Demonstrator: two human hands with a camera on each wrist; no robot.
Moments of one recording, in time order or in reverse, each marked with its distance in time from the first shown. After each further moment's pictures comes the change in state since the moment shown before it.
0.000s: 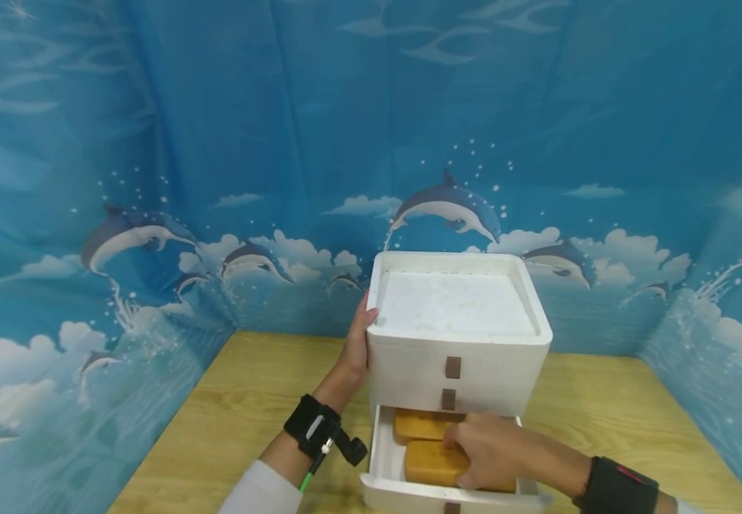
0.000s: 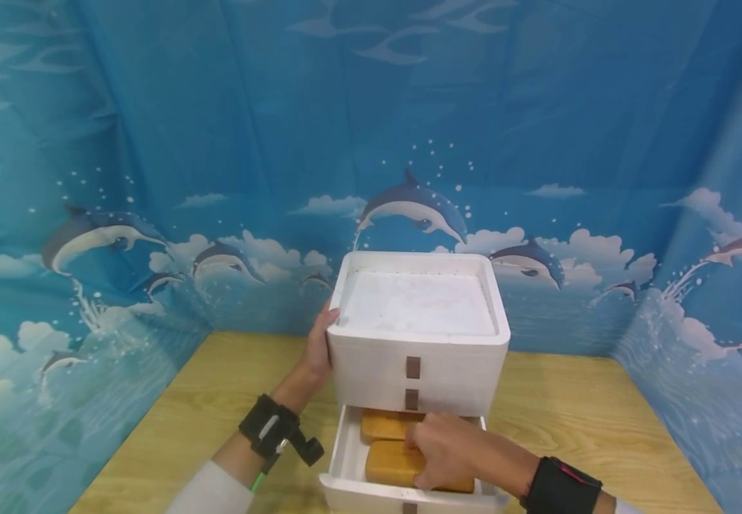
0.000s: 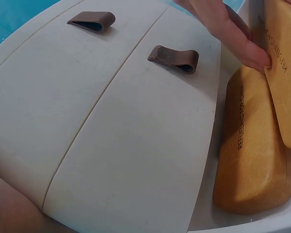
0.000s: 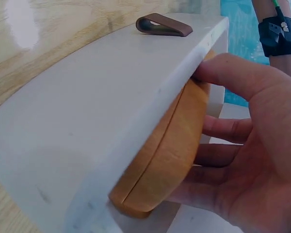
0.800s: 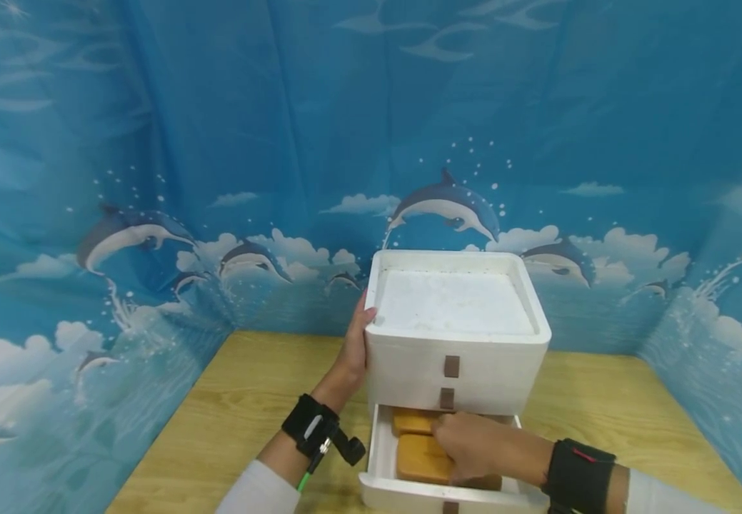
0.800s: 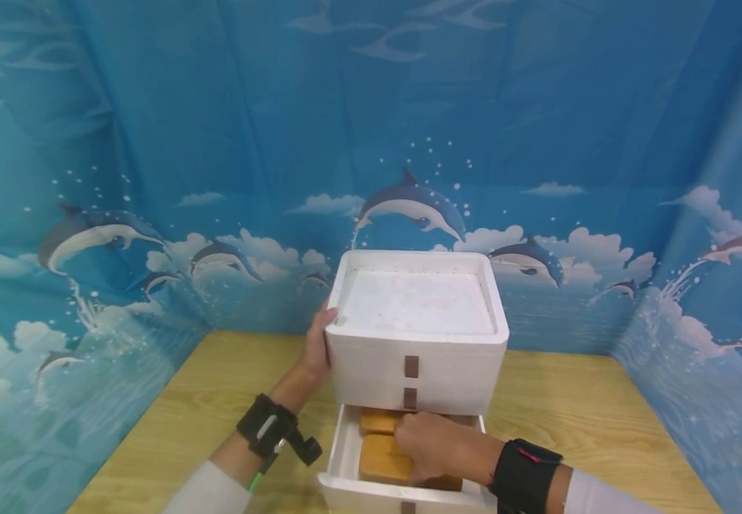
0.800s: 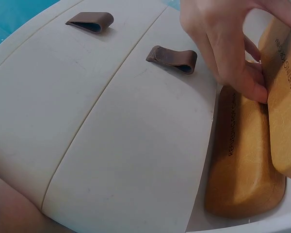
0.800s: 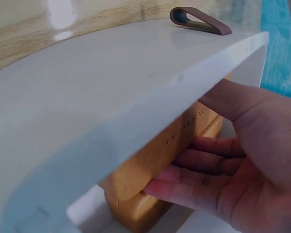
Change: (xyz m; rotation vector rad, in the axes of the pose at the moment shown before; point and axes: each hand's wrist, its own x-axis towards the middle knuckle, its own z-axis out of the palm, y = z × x) left_hand 0.001 -0.005 0.000 0.012 -0.004 0.016; right_hand 0.025 -0.006 0.012 -0.281 -0.040 -0.044
